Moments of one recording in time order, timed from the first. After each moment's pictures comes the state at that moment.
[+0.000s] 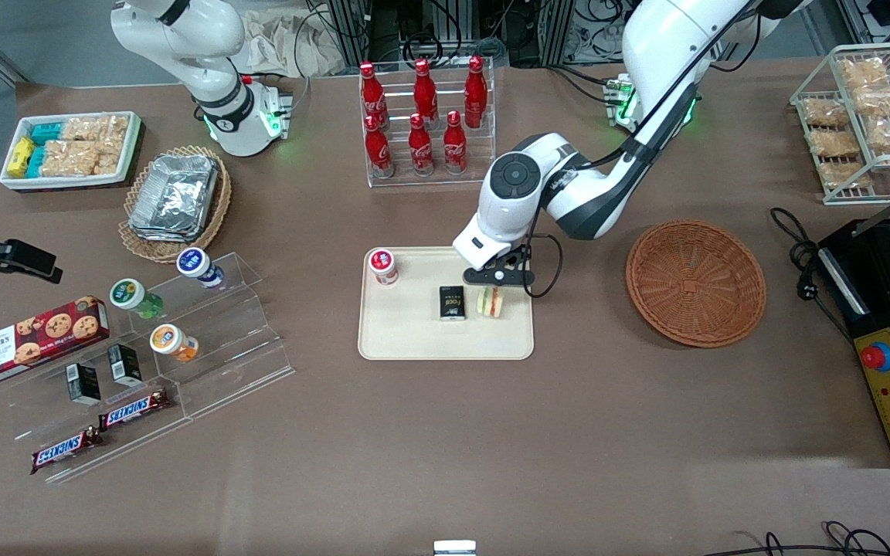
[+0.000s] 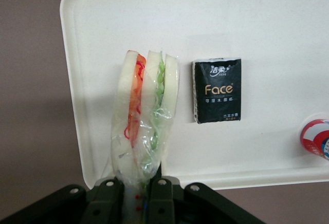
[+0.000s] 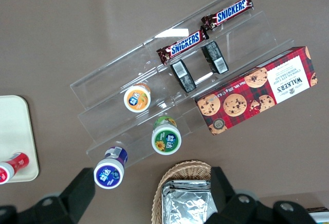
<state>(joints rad) -0.28 0.47 -0.52 -1.91 0.22 2.32 -0.84</state>
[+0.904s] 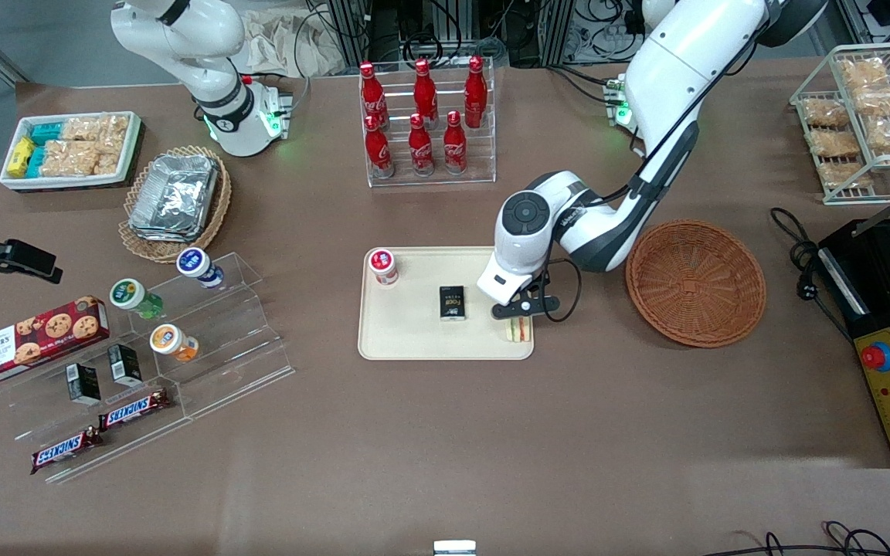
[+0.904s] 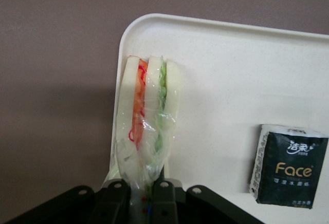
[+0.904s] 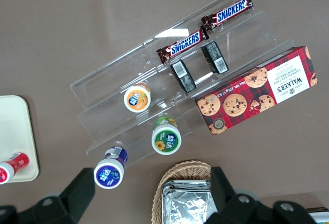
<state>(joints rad) -0.28 0.57 -0.43 -1.87 0.38 2.36 -1.05</state>
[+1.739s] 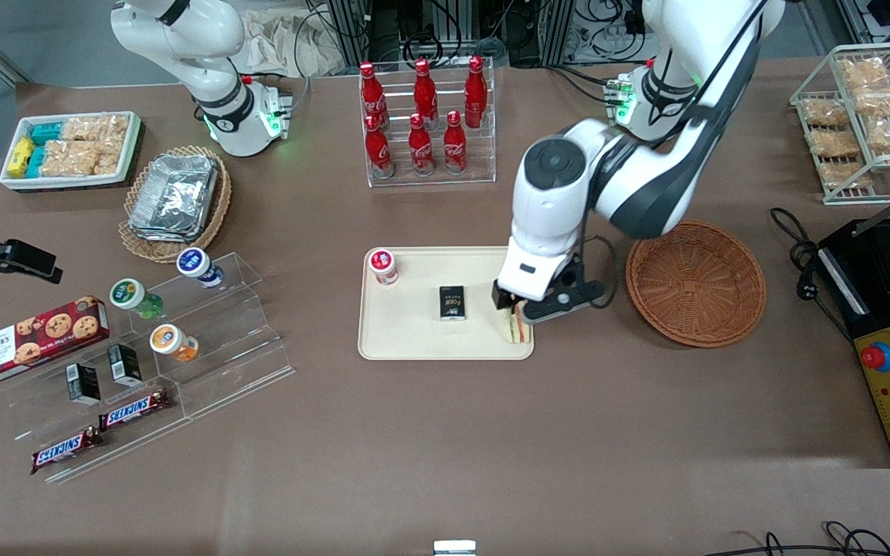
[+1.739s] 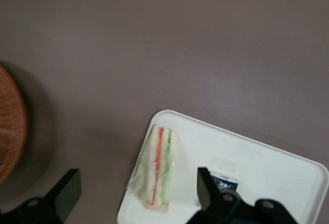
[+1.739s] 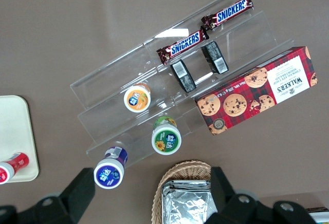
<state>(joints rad) -0.24 0.34 -0.42 -1.60 0.31 1.98 -1.11</state>
